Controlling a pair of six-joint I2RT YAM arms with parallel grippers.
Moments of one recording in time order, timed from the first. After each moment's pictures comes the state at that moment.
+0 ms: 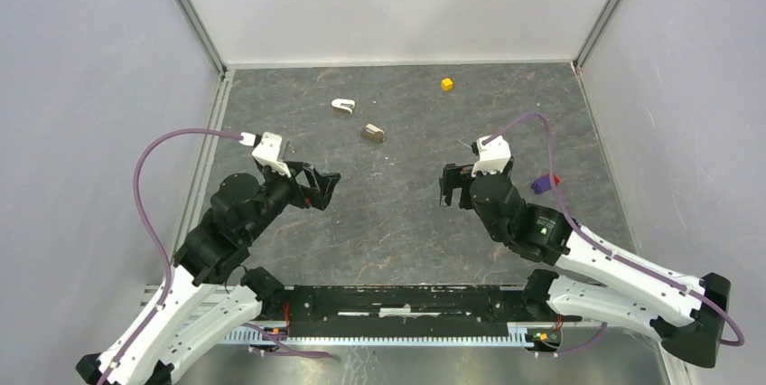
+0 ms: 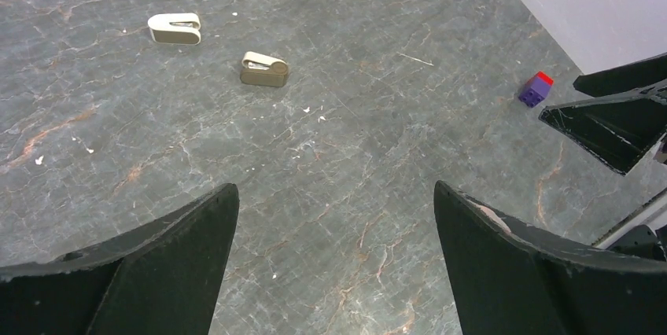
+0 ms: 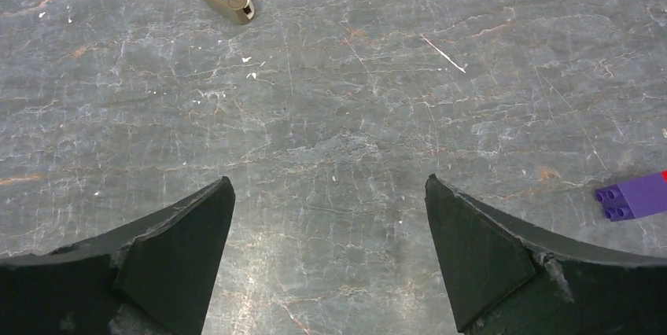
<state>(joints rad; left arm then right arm) -0.64 0.55 0.80 -0.45 -0.13 -0.27 0.99 0.85 0.75 -0.37 0.69 0.44</state>
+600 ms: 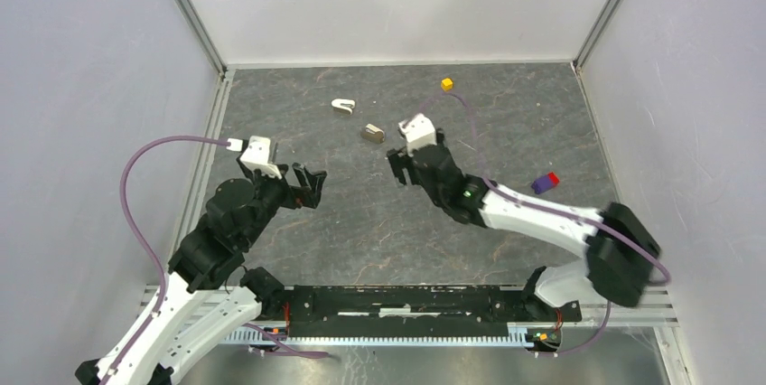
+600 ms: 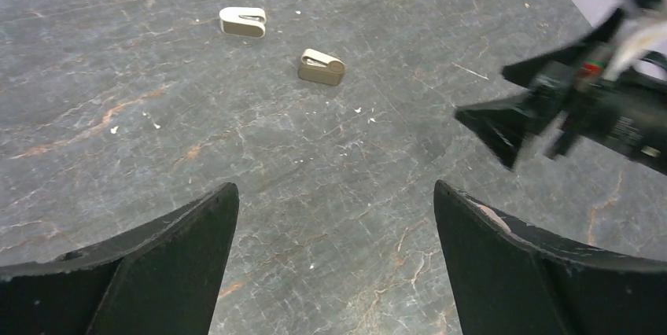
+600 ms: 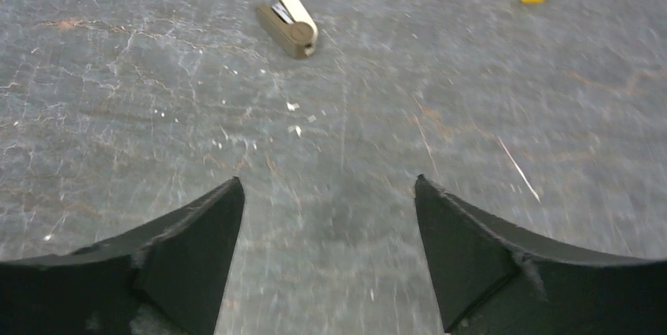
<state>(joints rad) -0.64 0.52 0.80 -0.51 -0.27 -0.27 0.95 1.31 0.83 0.07 0.57 0.13</state>
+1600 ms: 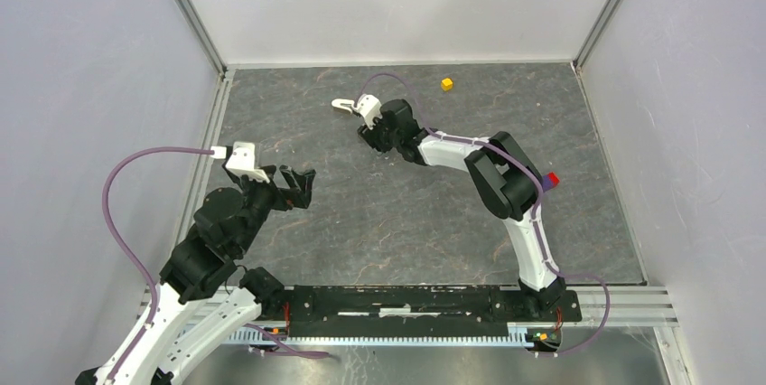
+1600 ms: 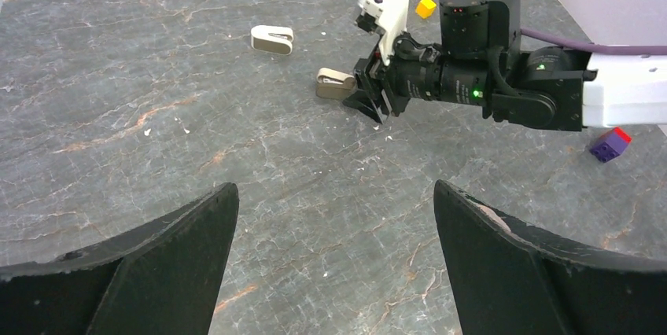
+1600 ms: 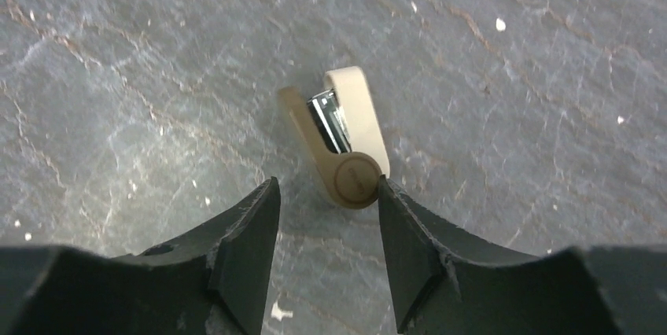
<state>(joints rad) -0.64 0.44 0.80 -0.53 -0.37 -0.28 0.68 2.19 1.47 0.16 -0.04 -0.27</state>
